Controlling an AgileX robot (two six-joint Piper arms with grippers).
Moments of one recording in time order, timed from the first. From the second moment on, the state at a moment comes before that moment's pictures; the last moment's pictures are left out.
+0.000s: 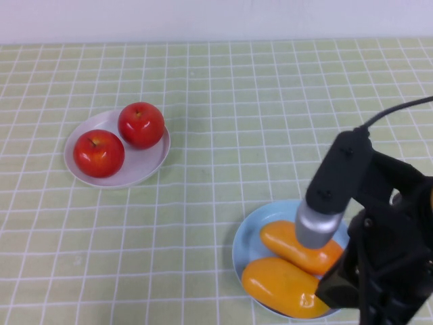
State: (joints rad) right arm 0.86 1.20 -1.17 0.18 1.21 -0.19; left arm -0.04 -0.01 0.03 0.06 0.38 0.03
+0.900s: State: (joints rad) right arm 0.49 0.93 -0.67 0.13 0.29 -0.19; left arm -0.04 -0.01 0.03 0.06 0.38 0.03
